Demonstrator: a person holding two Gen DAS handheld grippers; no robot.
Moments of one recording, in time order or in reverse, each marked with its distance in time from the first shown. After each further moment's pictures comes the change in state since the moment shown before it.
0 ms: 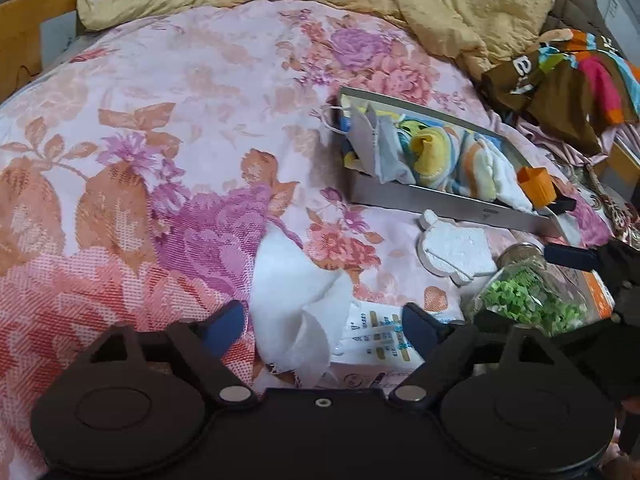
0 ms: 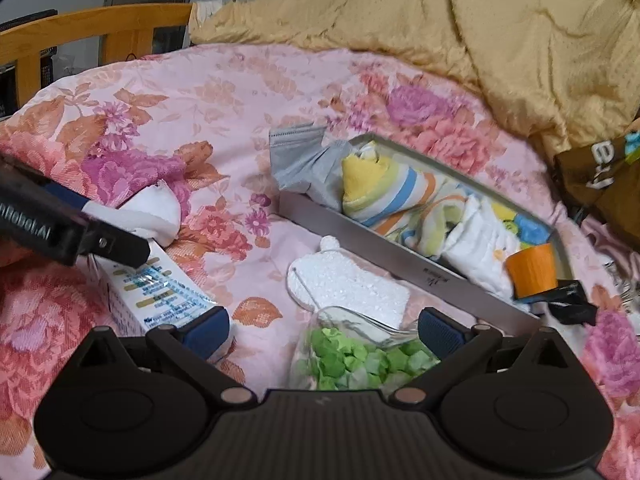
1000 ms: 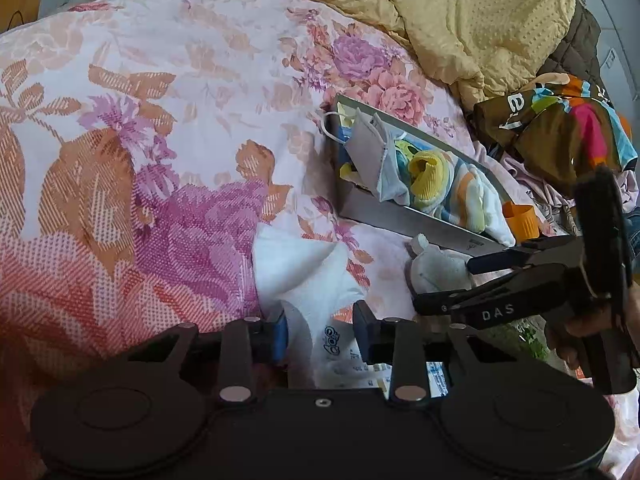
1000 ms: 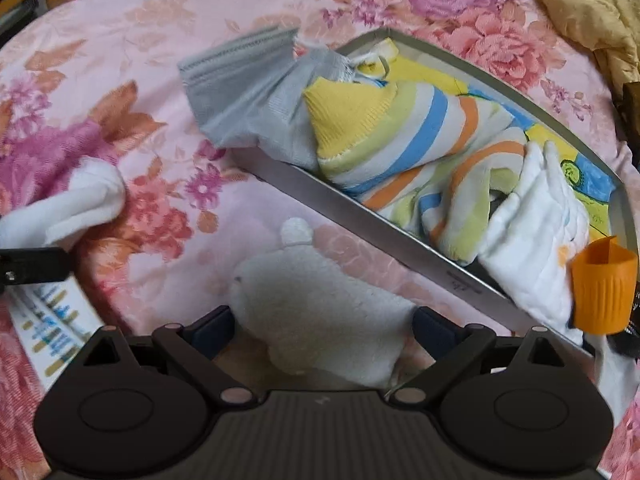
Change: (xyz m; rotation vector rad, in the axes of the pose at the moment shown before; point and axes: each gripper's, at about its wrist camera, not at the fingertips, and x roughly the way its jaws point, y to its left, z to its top) left arm 0.023 0.027 0.003 -0.131 -0.037 -0.137; right arm 0.106 -0.040 0.050 0.024 0.375 0.111
